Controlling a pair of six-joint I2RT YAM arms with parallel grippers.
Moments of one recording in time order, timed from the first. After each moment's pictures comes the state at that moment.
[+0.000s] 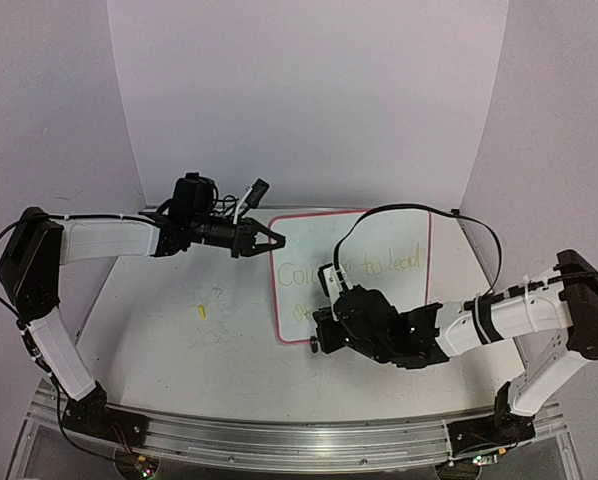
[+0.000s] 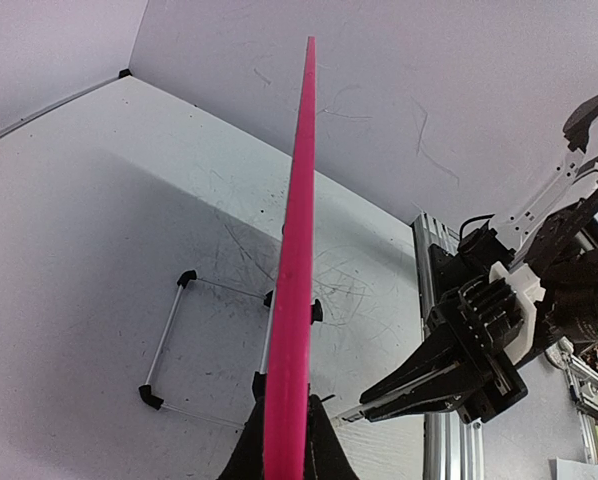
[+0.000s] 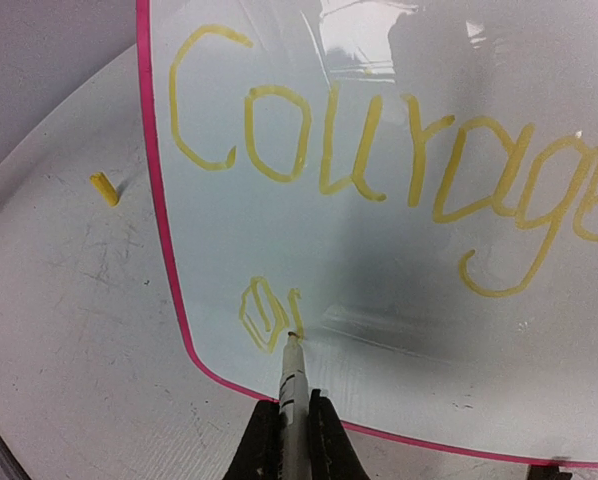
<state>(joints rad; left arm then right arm) -0.58 1.71 1.18 0.15 0.87 -0.13 1.18 1.59 0.83 0.14 0.50 0.46</state>
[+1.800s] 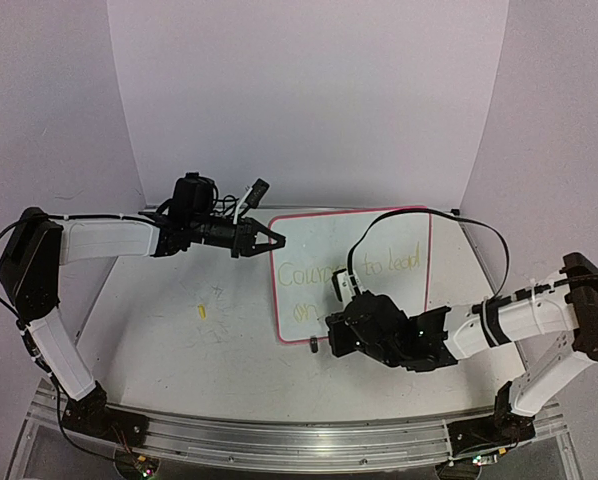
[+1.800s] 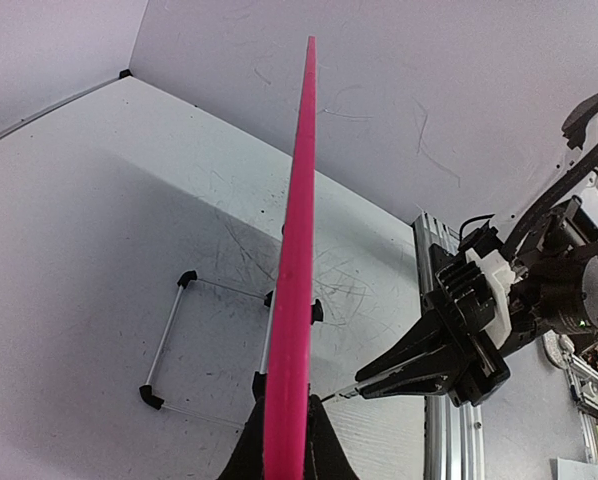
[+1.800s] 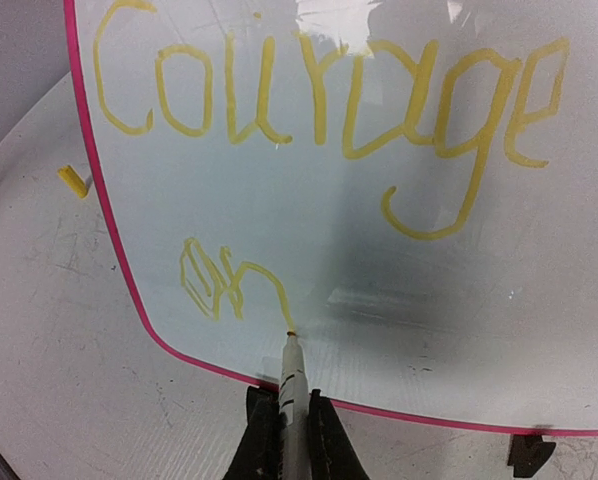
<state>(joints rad) -0.59 1.71 1.18 0.15 0.87 -0.13 1.17 1.54 0.76 0.12 0.51 0.52</state>
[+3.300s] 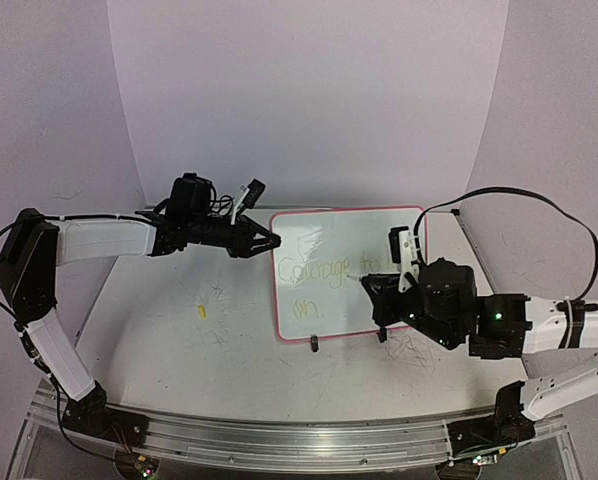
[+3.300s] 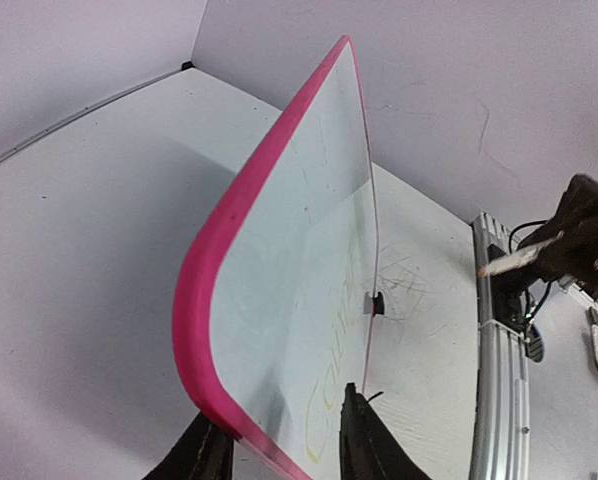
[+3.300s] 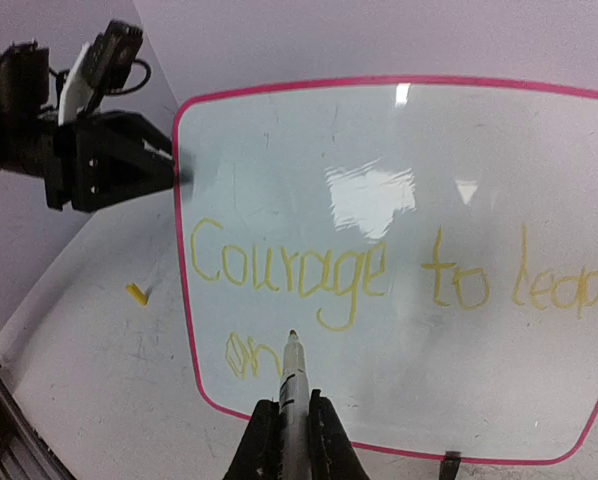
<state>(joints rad) -0.58 1.69 1.17 0.10 0.74 -0.07 1.15 1.13 0.72 -0.01 0.56 0.48</state>
